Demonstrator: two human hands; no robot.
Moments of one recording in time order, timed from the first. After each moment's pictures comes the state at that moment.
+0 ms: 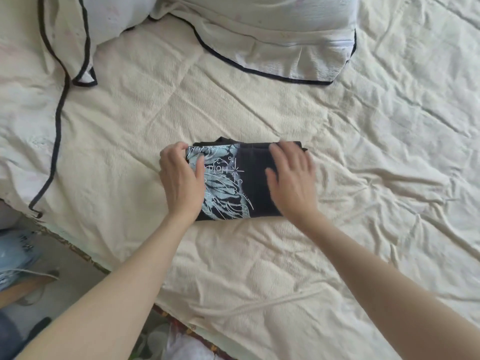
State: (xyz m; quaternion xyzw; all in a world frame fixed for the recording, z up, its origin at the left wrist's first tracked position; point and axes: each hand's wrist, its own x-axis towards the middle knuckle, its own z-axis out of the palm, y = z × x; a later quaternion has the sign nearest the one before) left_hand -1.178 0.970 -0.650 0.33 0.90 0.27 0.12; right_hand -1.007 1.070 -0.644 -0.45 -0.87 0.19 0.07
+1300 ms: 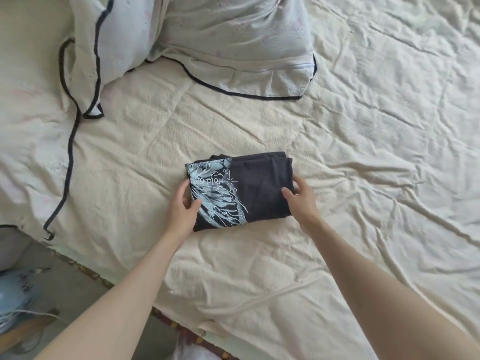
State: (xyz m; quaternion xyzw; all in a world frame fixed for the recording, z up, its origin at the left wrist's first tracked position) left_hand -1.172 0.920 -0.639 0.18 0.80 0.36 0.44; right_hand -0.960 1.050 -0.635 -0.65 -0.49 0.57 0.12
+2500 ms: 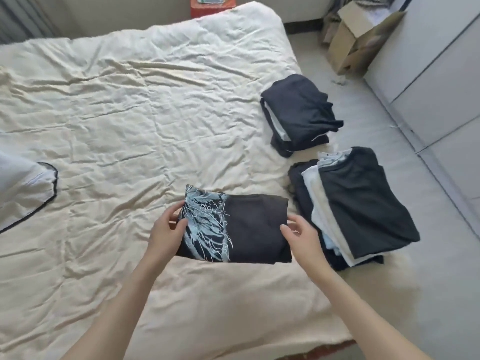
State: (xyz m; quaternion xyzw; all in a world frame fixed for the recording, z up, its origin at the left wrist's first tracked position) left_hand -0.705 1.007 -0.464 0.54 0.65 0.22 0.49; right_hand -0.459 0.904 -0.467 -0.78 -0.26 0.44 0.37
